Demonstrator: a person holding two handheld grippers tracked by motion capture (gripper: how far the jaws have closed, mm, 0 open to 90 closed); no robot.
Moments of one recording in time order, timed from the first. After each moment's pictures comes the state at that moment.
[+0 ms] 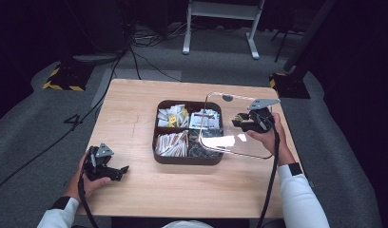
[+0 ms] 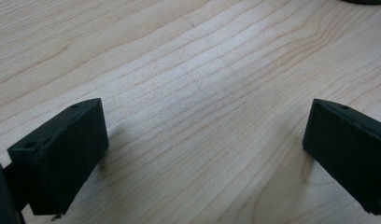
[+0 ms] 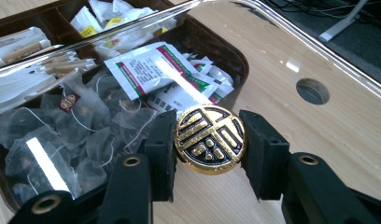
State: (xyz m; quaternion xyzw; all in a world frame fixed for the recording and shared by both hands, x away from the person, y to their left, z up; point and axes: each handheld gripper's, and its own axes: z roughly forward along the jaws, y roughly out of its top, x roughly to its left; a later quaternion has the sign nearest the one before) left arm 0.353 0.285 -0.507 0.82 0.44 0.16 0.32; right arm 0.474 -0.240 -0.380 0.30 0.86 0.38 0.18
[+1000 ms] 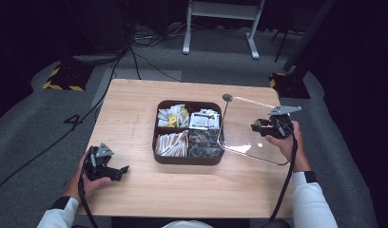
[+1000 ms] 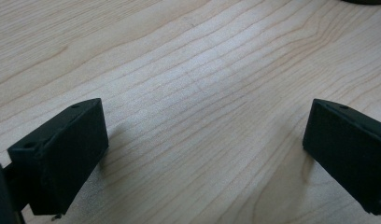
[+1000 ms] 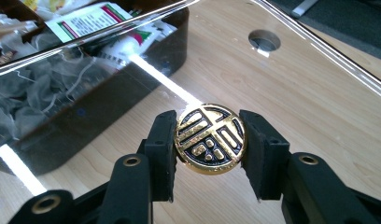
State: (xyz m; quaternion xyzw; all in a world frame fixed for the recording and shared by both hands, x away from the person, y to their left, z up) left arm 0.353 0.285 -0.507 0.82 0.44 0.16 0.32; right arm 0.468 -0.306 -0.401 0.36 0.84 0.37 0.19
